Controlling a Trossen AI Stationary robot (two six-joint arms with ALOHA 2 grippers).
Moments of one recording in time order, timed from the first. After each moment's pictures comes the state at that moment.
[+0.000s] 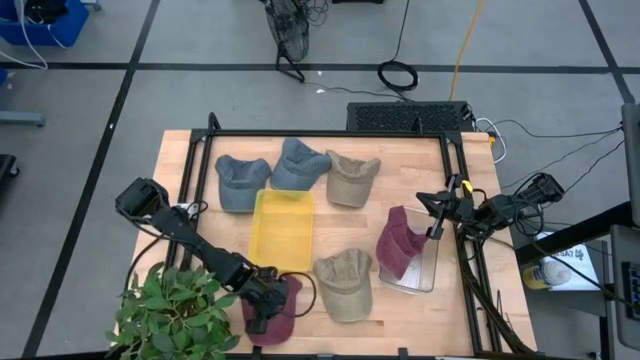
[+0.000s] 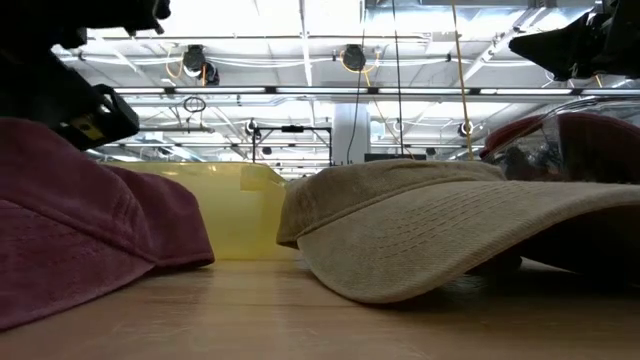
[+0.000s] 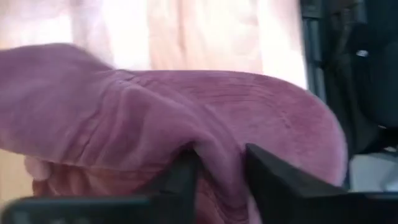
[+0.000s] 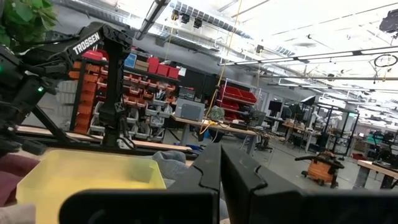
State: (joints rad) left arm -0.61 1.72 1.01 -0.31 0.11 -0.59; right arm 0.46 0.03 0.02 0.39 0.76 -0.48
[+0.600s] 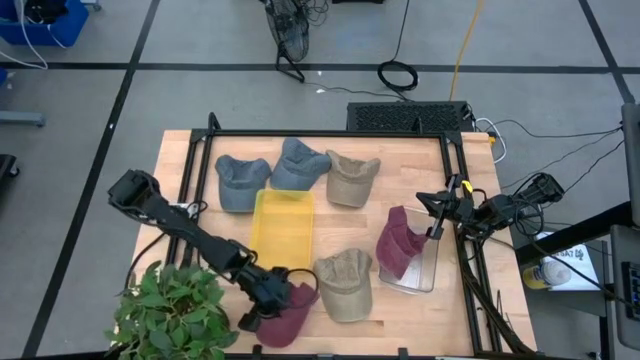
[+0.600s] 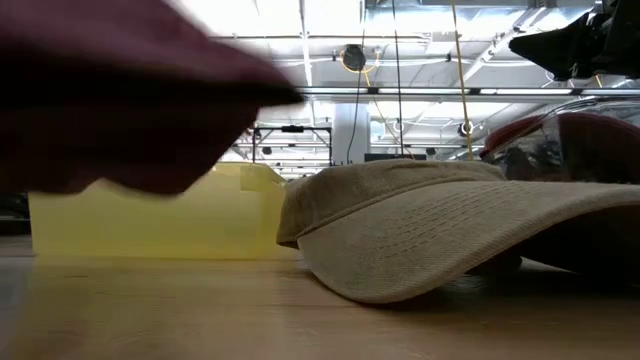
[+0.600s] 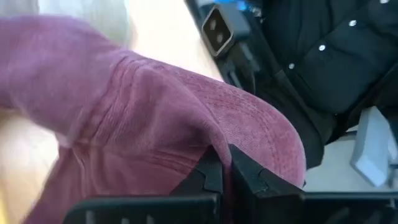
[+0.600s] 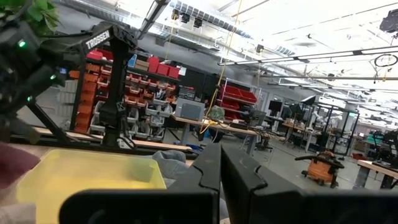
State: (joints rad) left arm -0.55 1.60 1.00 -0.20 0.24 -0.28; right arm 0.46 0.03 0.02 0.39 0.76 -0.48
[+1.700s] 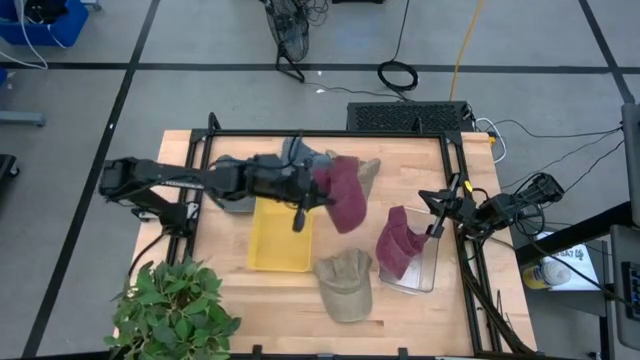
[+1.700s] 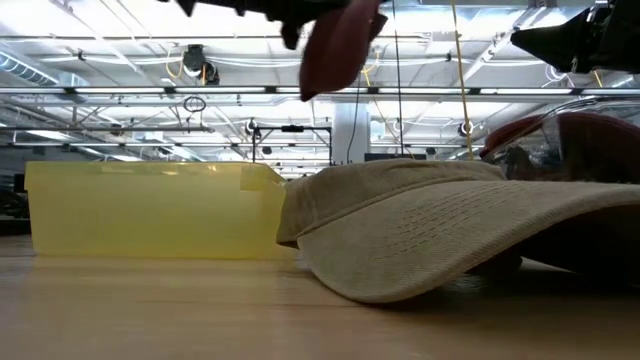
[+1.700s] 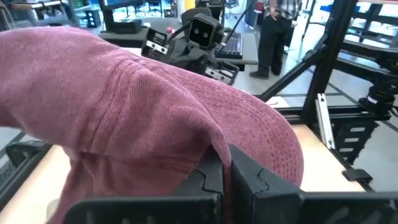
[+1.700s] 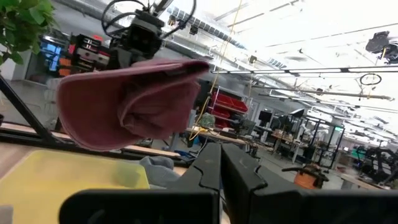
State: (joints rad) left arm 0.07 1.48 1.09 0.21 0.20 0.03; right arm 0.46 0.03 0.02 0.44 0.76 -0.59
